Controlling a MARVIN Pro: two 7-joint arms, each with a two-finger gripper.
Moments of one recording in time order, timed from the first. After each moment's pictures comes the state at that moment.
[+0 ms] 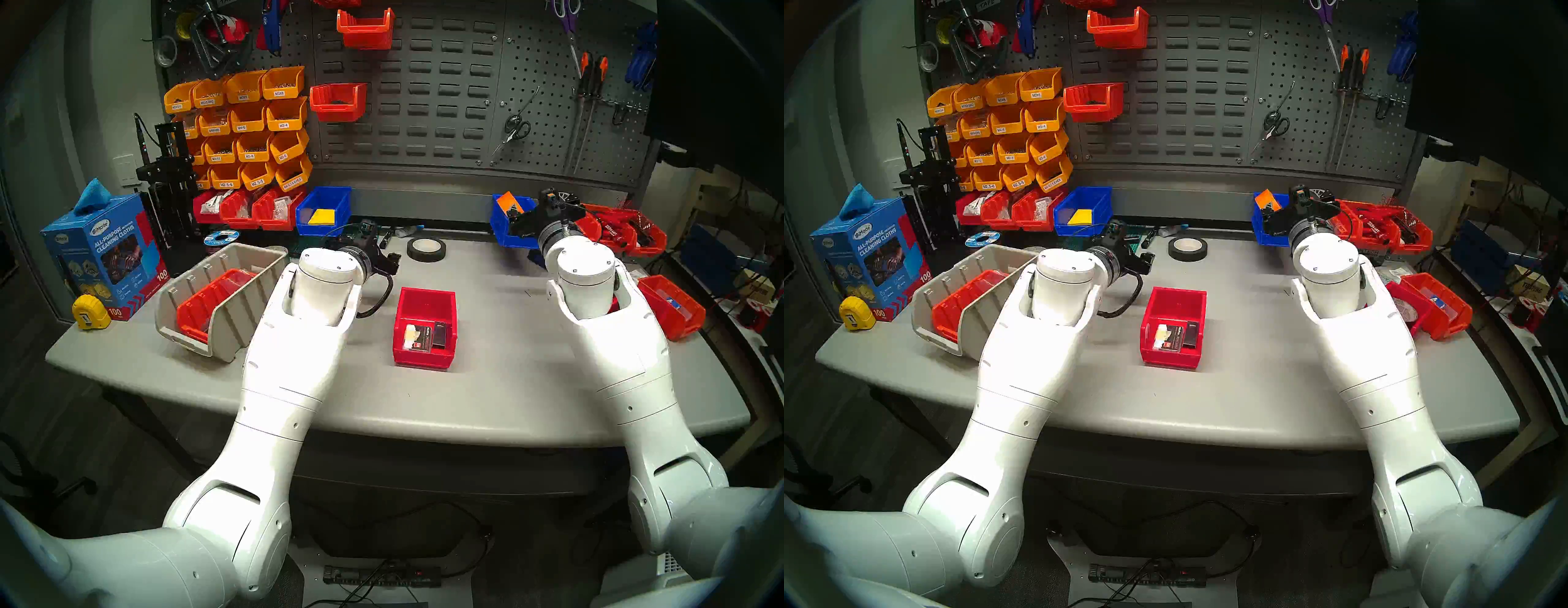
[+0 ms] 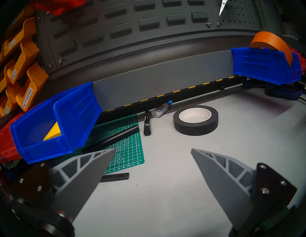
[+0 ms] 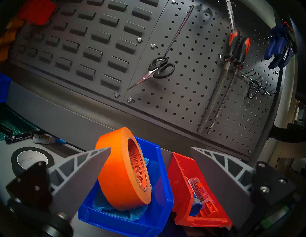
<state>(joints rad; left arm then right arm) 1.09 -1.61 -1.33 -1.53 0.23 0.69 -0.15 -1.09 -1.13 1.36 -1.61 0.07 0.42 -0.16</state>
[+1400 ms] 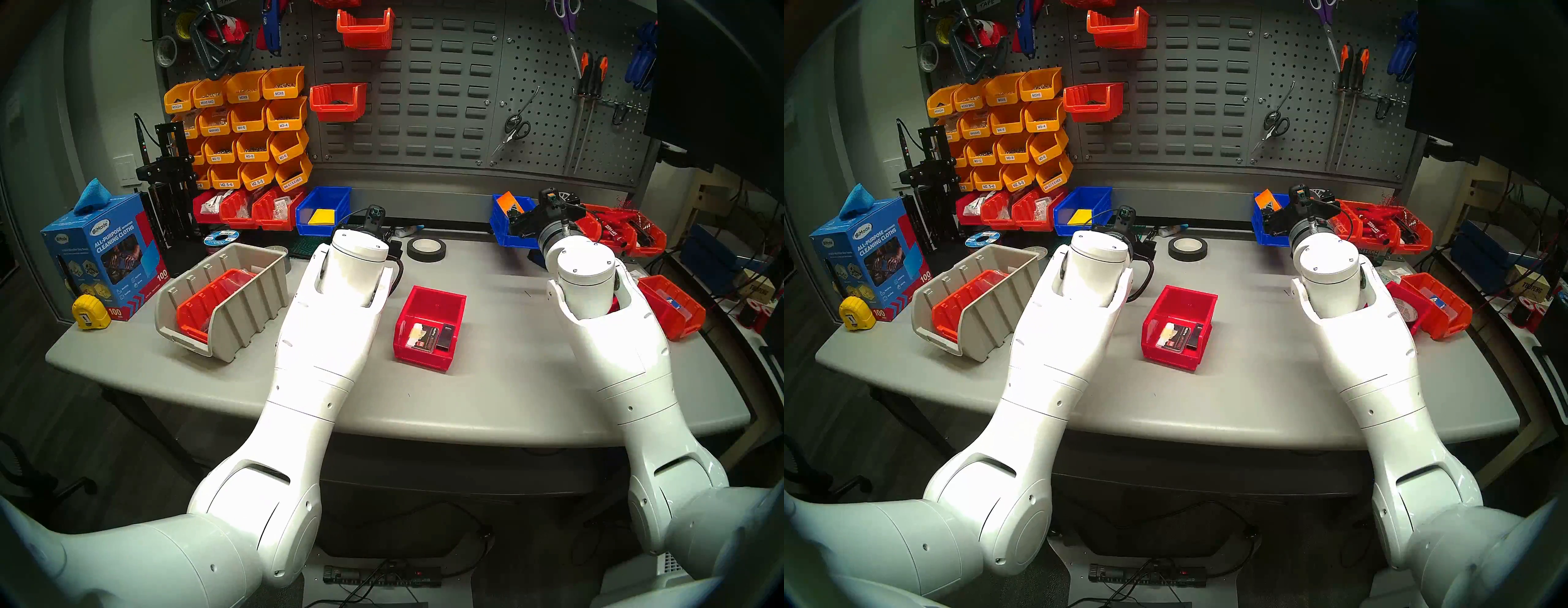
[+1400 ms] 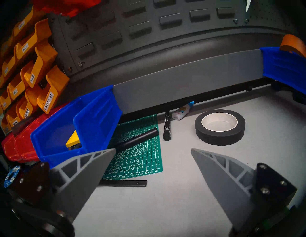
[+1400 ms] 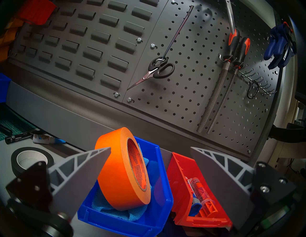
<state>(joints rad) 1.04 -1.71 -1.31 -1.53 0.30 0.81 0.02 -1.09 -1.13 1.36 -1.61 0.07 0.42 -0.16</state>
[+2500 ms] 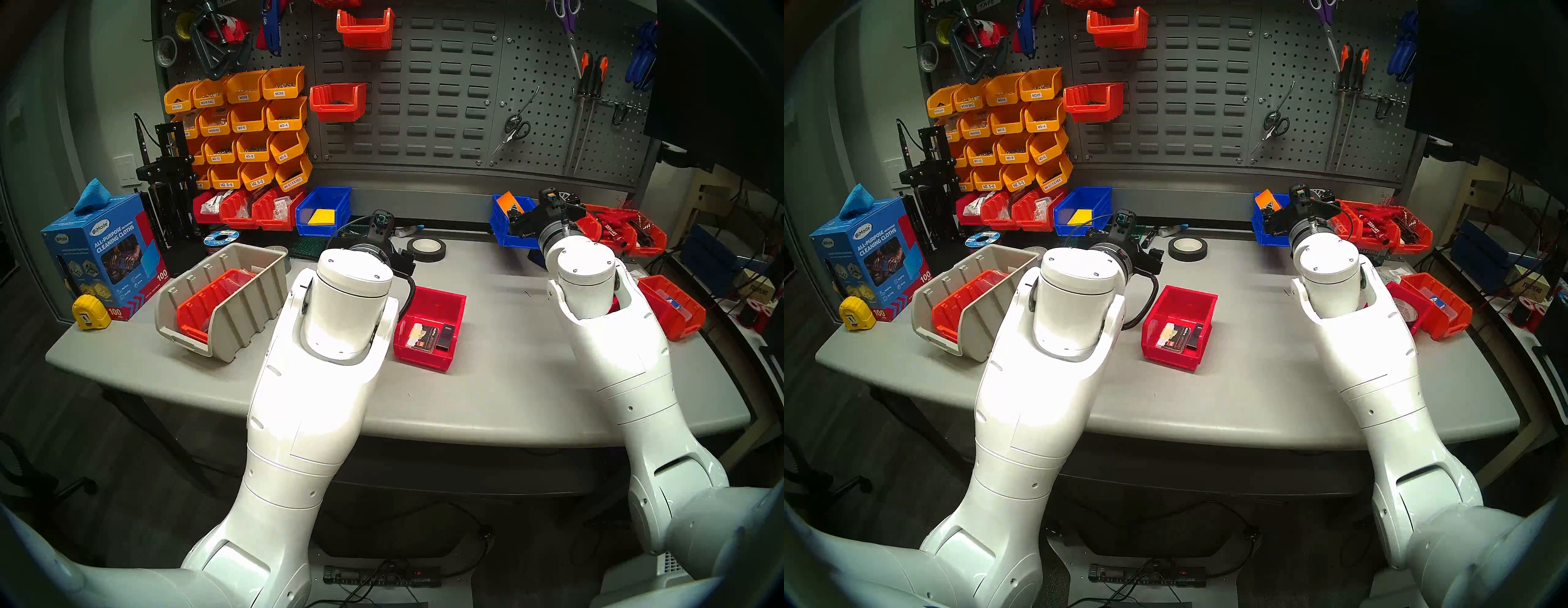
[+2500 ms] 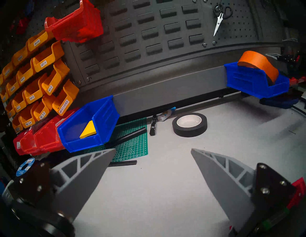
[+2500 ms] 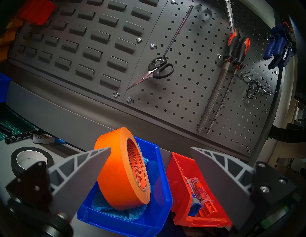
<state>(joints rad) 1.31 -1.66 -1.19 -2.00 0.33 0.96 0.00 -1.09 -1.13 1.36 -1.61 0.07 0.42 -0.16</state>
